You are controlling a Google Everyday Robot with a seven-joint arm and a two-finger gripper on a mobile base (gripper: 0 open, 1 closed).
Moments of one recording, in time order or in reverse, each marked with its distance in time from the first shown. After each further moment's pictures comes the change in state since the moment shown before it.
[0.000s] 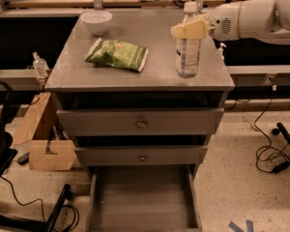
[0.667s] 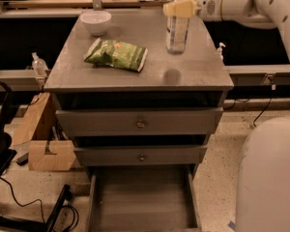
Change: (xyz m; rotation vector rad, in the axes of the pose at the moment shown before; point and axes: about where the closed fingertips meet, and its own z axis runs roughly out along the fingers) arm -0.044 -0.070 0.055 0.011 -0.102 0.013
